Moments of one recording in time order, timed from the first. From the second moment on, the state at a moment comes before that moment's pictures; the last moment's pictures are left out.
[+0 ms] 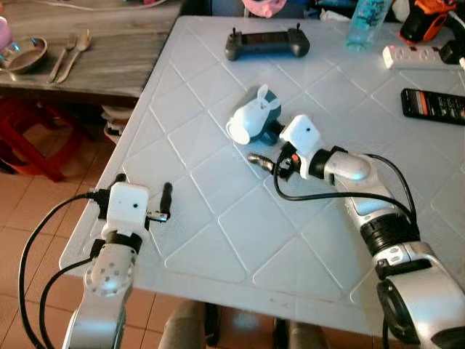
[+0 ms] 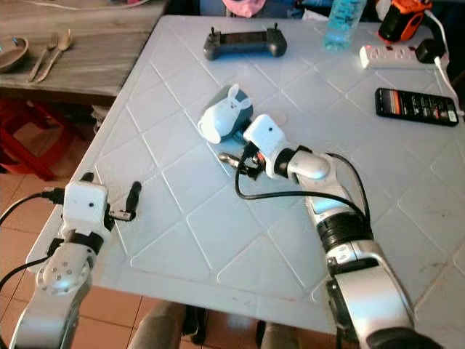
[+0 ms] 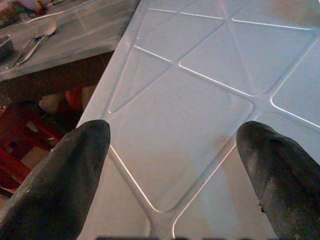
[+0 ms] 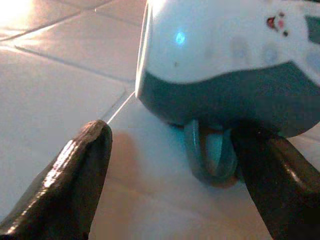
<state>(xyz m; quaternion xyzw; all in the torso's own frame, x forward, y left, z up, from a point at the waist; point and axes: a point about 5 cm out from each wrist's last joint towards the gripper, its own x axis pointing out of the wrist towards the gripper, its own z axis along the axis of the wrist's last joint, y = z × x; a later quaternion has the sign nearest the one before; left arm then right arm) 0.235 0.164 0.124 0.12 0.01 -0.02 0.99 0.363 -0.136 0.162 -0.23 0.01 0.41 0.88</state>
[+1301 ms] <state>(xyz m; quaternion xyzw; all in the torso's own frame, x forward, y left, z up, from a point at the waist) 0.233 0.161 0.123 0.12 0.02 -0.03 0.99 0.364 -0.136 0.165 -0.27 -0.02 0.38 0.89</state>
